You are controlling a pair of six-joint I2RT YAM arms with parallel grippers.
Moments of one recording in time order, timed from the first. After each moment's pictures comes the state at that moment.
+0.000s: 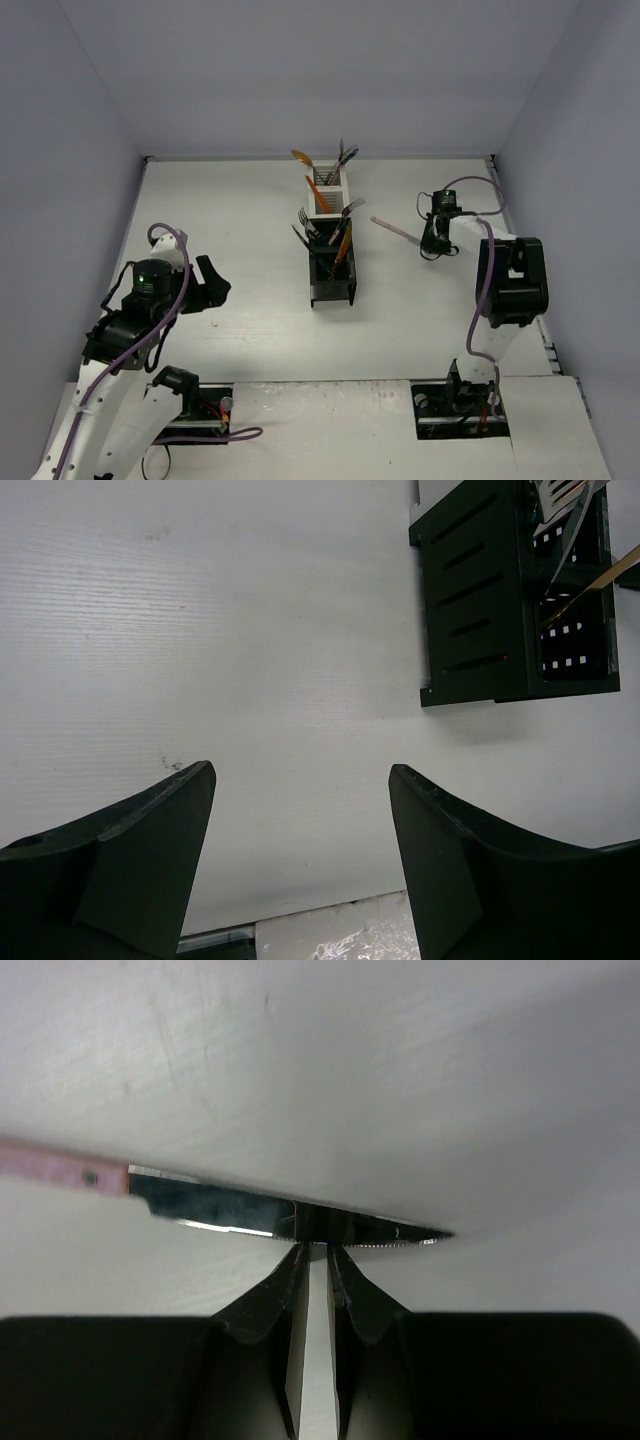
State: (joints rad) left arm -0.29 0.60 0.85 -0.86 0.02 -0.47; right arm 0.04 1.81 1.07 -0.33 0.12 0.34
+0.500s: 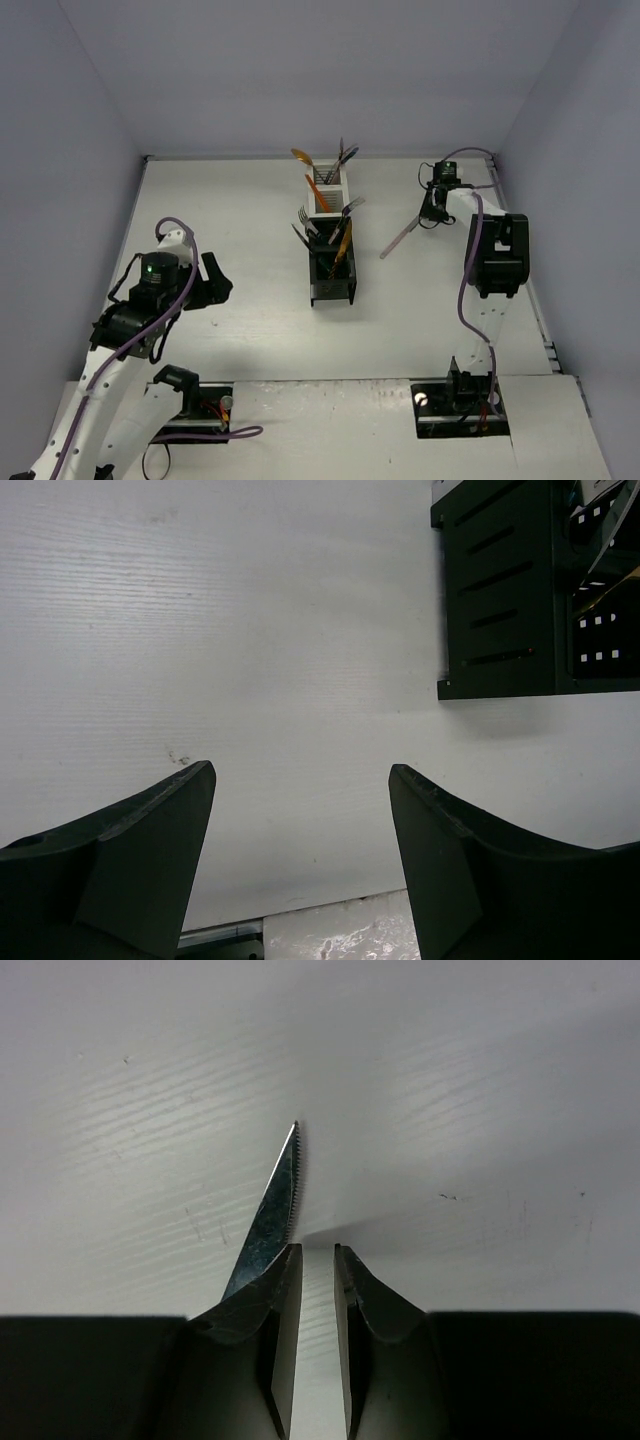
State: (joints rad) left arm -0.29 0.66 0.85 -0.86 0.02 -0.45; right arm 0.00 2.10 1.47 -0.33 0.11 0.31
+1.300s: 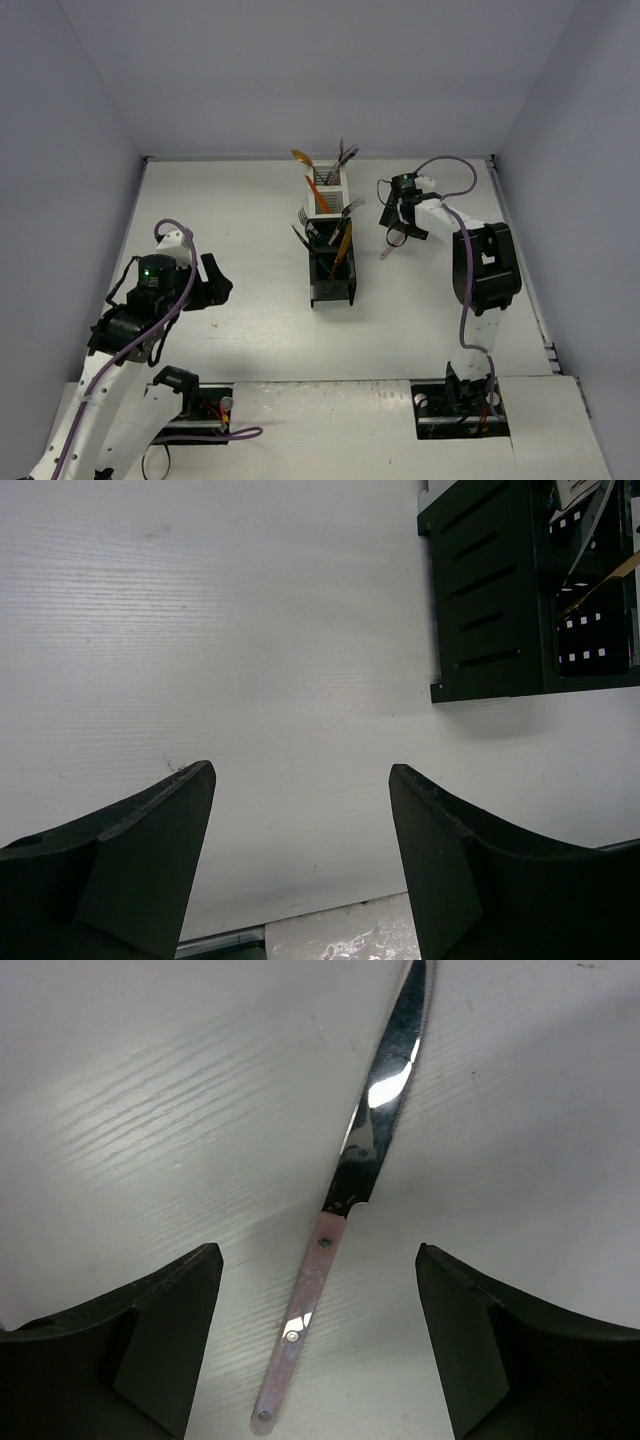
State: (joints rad) left arm -0.29 0.65 0.84 -0.85 0.03 -0.43; right arm 0.24 1.96 1.34 -0.40 0.33 0.57
